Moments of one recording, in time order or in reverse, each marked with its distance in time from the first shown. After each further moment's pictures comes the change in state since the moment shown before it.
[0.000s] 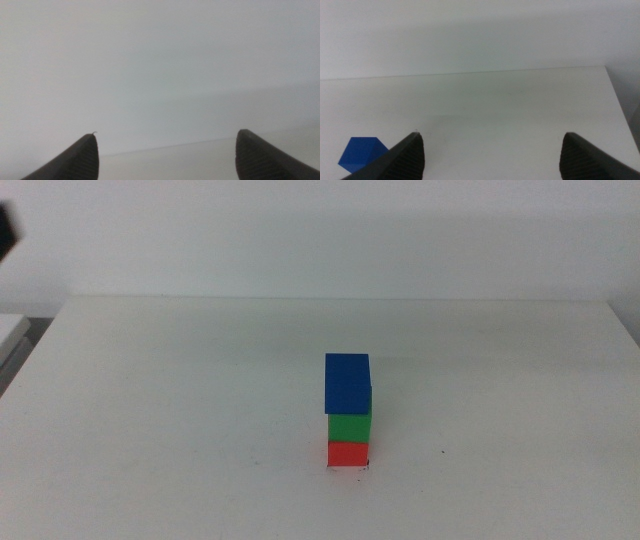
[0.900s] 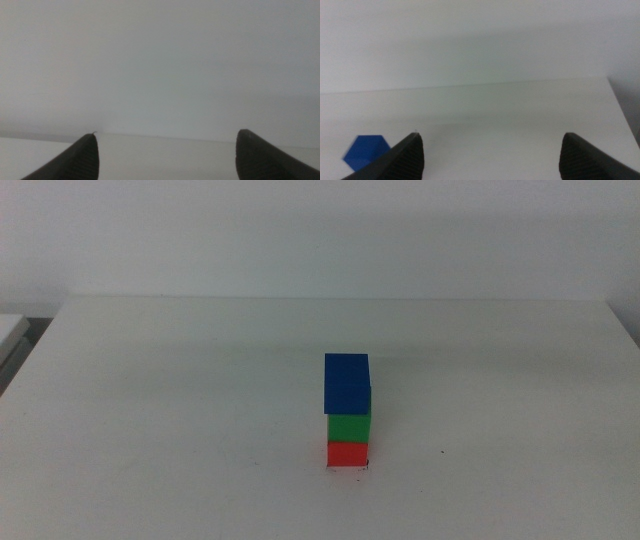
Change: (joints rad) left arm 0.277 -0.193 0.193 -0.022 -0.013 -0.035; right arm 0.000 -0.207 0.212 0.009 -0.125 0.000
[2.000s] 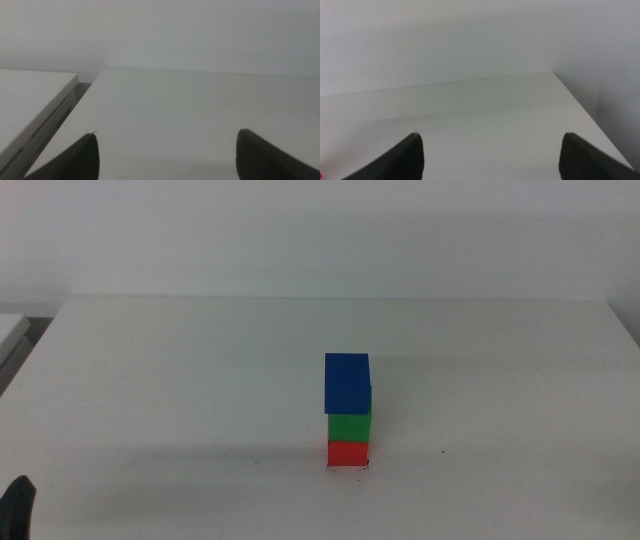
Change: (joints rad) left arm 0.000 -0.350 0.610 0.011 -0.194 0.000; right arm -0.195 -0.567 0.846 -0.070 -0.505 0.002
